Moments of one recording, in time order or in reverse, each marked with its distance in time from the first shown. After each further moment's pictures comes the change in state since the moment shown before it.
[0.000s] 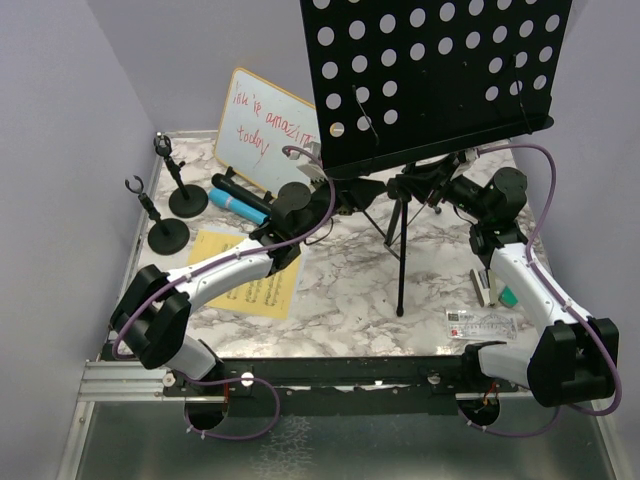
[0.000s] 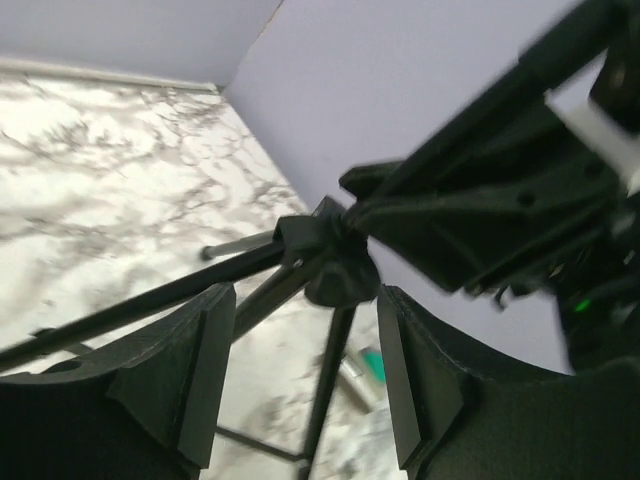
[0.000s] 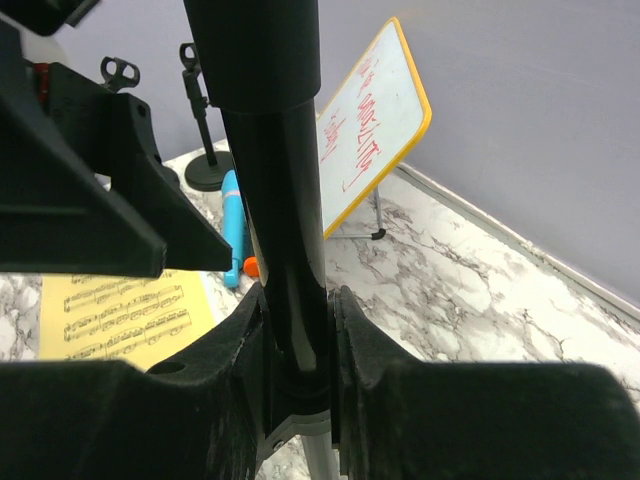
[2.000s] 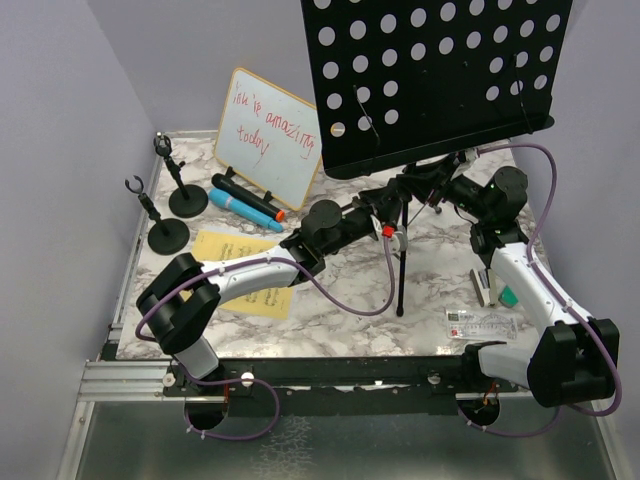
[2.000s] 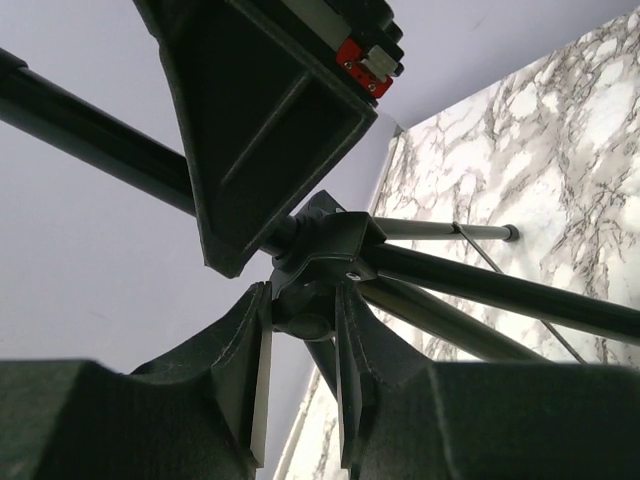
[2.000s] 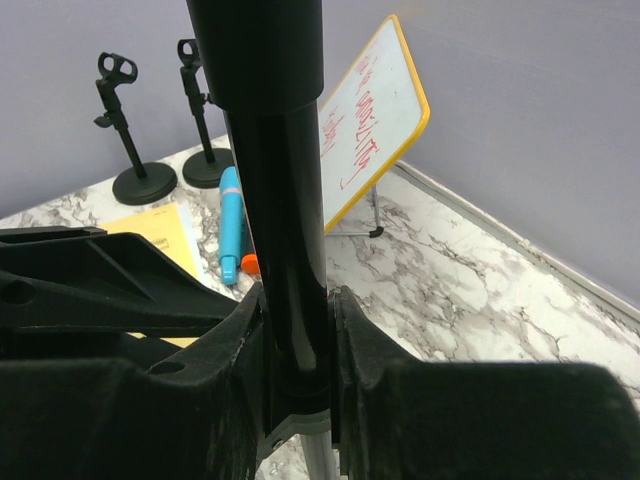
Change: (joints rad) left arm -0.142 0.148 0.041 0.114 0.127 1.687; right arm 0.000 -0.001 0.006 -0.017 -0.003 -0.013
